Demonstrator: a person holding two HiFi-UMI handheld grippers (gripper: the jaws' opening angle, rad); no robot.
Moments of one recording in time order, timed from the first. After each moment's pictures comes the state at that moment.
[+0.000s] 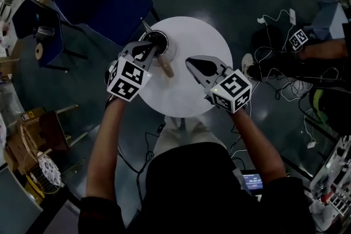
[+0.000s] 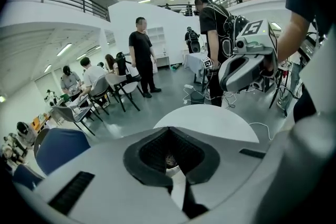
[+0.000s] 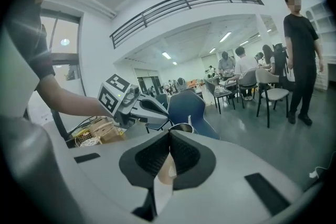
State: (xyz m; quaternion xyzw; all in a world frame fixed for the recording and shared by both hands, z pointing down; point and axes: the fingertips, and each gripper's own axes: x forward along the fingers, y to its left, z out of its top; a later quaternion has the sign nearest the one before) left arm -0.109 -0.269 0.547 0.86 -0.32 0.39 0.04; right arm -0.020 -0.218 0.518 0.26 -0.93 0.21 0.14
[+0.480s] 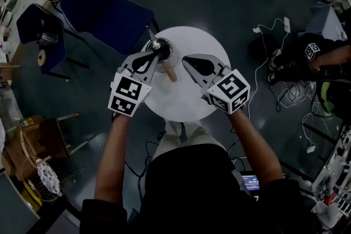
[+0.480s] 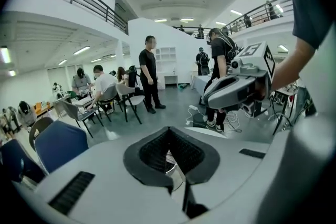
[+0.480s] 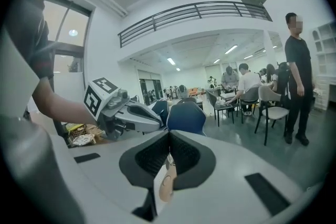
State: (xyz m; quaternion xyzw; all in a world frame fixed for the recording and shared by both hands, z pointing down) left arm -0.126 -0.227 0.471 0.89 -0.37 0.27 0.07; right arm -0.056 -0.207 0.450 0.28 -0.94 0.14 0.13
